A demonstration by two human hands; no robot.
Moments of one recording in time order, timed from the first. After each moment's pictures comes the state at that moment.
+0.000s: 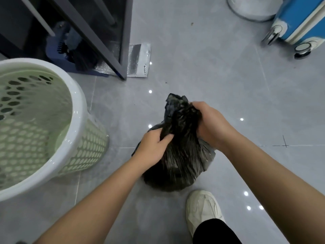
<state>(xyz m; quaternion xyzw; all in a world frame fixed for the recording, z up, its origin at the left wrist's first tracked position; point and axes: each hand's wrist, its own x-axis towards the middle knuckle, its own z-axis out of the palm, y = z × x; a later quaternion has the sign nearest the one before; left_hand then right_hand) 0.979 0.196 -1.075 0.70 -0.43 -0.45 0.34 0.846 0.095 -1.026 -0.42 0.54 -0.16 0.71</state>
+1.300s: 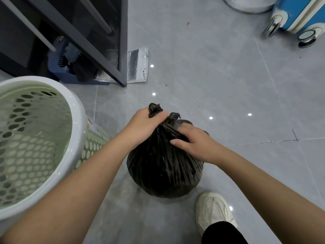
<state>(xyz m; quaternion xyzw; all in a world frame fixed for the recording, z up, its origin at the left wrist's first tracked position) 1.021 0.150 -1.037 0.71 -0.39 -0.49 0.32 0.837 0.116 -1.073 -0.83 0.35 -0.01 0.43</state>
